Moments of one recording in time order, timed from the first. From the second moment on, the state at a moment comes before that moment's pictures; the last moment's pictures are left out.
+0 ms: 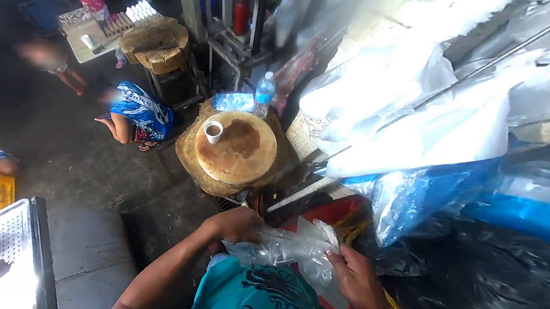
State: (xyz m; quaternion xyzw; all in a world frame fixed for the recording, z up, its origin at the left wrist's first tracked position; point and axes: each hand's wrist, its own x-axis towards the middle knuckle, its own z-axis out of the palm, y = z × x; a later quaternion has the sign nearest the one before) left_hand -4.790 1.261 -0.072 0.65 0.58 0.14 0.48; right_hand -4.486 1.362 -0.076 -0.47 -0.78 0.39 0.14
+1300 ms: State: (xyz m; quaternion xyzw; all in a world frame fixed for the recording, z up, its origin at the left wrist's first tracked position) left_hand -4.753 1.233 -0.090 0.11 0.43 0.66 0.61; right_hand -4.521 1.389 -0.088 -0.40 -0.77 0.49 0.09
